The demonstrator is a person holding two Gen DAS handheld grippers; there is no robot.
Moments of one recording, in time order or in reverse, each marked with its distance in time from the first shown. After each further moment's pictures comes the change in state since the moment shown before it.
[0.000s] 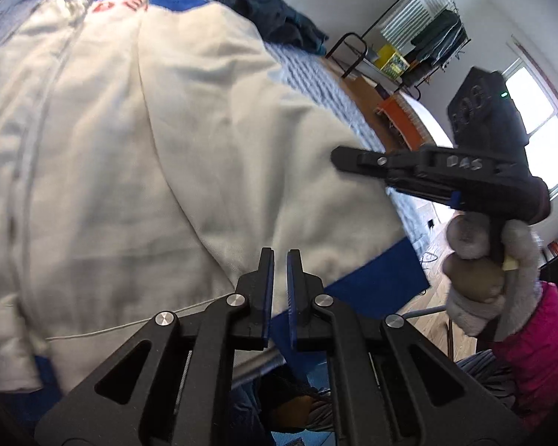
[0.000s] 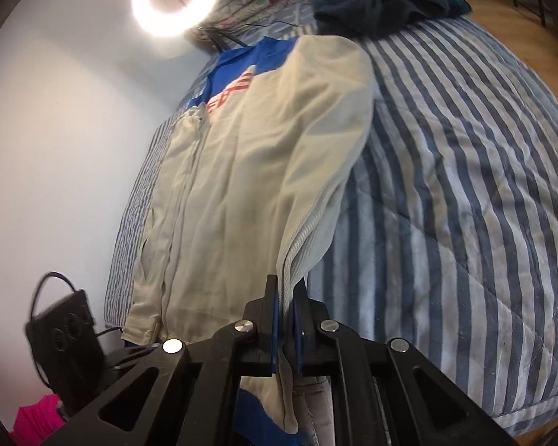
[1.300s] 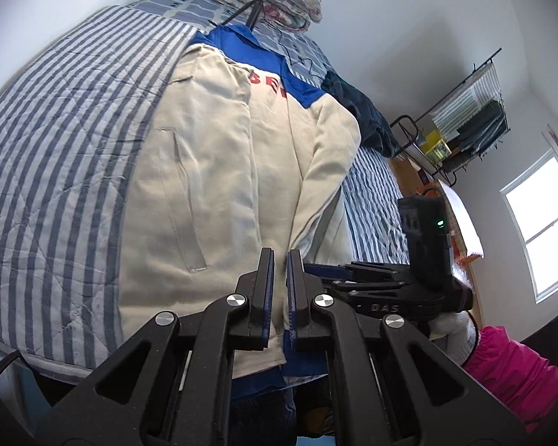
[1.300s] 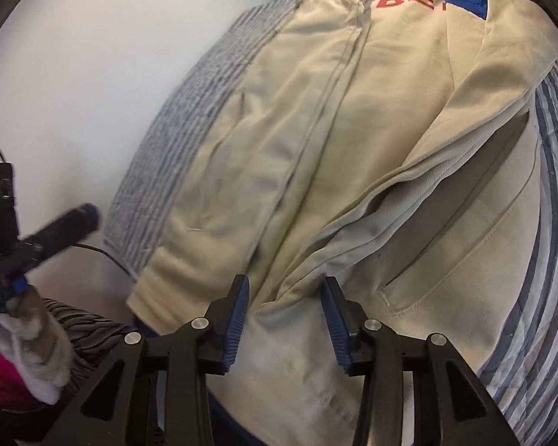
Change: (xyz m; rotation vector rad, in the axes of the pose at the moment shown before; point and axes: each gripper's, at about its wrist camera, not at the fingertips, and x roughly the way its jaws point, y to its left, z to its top) left arm -0.159 0.136 0.006 -0.235 -0.207 0.107; right arm 0.135 0.144 -0.016 -0.345 0.298 0.083
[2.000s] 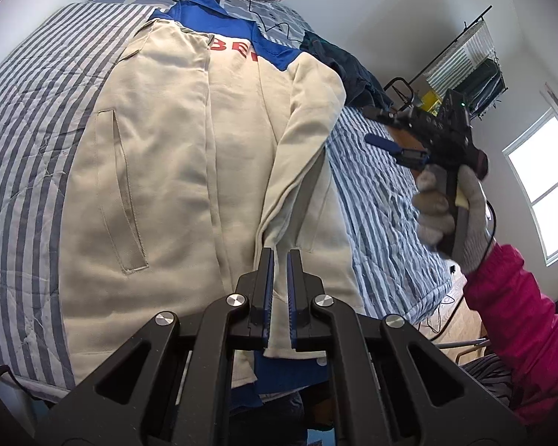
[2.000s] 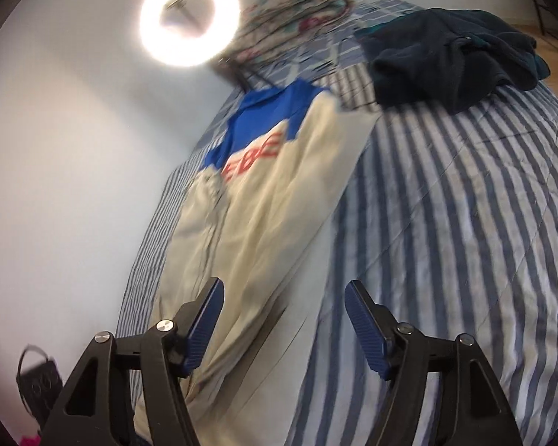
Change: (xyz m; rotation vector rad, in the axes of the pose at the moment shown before) left arm 0.058 -0.032 -0.007 0.102 0.096 0.020; right arm -0.127 -0.168 0.075 0.310 -0.437 -0.047
